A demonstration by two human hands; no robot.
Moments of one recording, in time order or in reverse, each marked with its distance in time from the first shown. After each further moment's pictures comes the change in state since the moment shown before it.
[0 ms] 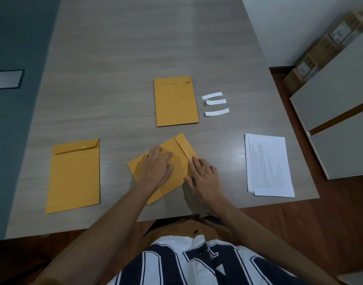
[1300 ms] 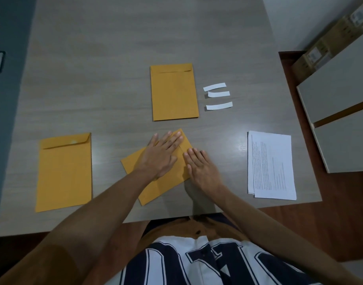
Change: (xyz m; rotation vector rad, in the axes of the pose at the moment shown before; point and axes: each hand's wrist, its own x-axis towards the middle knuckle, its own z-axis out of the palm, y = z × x) left_hand 0.044 -0.006 0.014 0.252 -0.105 0.338; right_hand 0.034 0.024 0.018 0.043 0.118 -0.168
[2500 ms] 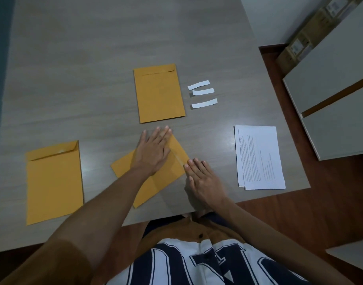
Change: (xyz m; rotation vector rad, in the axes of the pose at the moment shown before) left_hand 0.020 0.009 -0.006 -0.071 0.033 -0.101; right_hand -0.057 0.006 -0.009 0.021 -0.083 0.047
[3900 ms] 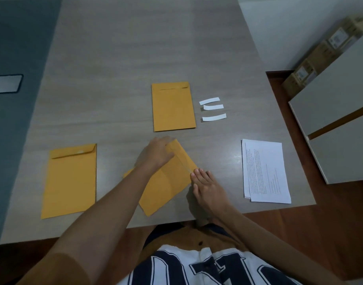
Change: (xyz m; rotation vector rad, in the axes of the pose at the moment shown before) left_hand 0.005 -0.016 -0.026 -0.631 0.015 -0.324; right_hand 0.010 -0.014 -0.003 -0.018 0.047 0.047
